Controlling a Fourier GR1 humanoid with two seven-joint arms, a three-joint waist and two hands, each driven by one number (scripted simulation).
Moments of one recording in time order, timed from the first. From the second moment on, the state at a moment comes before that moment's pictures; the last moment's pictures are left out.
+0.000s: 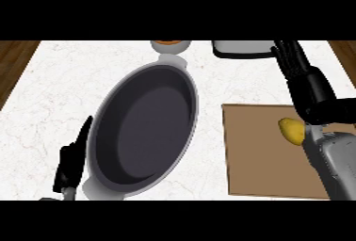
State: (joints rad) left arm 0.01 0.32 -0.24 -1.36 0.11 0.31 0.01; right arm -0.43 -0.38 0.14 -1.52 -0.24 -0.10 -0.05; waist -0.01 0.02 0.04
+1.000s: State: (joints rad) left arm 0.03 0.49 -0.08 -1.49 0.12 0.23 0.08; right arm 0.05 -0.73 -0.11 -1.26 -0.01 -0.13 -0.42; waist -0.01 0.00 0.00
